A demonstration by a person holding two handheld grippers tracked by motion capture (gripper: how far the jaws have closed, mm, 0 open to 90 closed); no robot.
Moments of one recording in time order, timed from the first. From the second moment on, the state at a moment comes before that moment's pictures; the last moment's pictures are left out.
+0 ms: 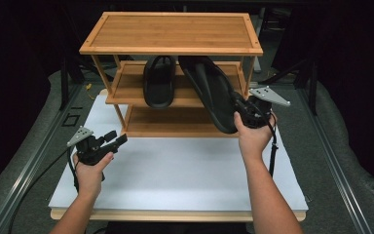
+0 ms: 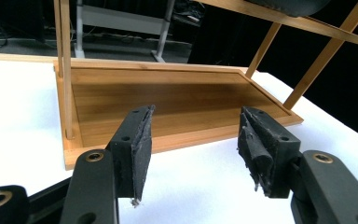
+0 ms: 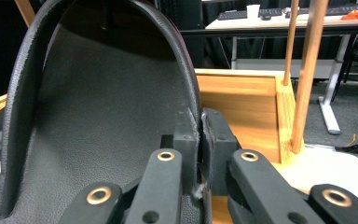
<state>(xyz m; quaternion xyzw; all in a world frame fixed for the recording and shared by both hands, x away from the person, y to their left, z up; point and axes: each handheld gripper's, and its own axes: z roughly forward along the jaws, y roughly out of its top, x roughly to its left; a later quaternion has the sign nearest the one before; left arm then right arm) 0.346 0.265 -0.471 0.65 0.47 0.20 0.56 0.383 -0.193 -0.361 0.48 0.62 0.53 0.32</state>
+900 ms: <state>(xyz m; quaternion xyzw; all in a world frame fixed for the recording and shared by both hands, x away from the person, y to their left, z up) 0.346 0.265 -0.471 0.64 0.47 0.19 0.57 0.445 -0.161 -0.365 0.52 0.62 0.49 0.34</state>
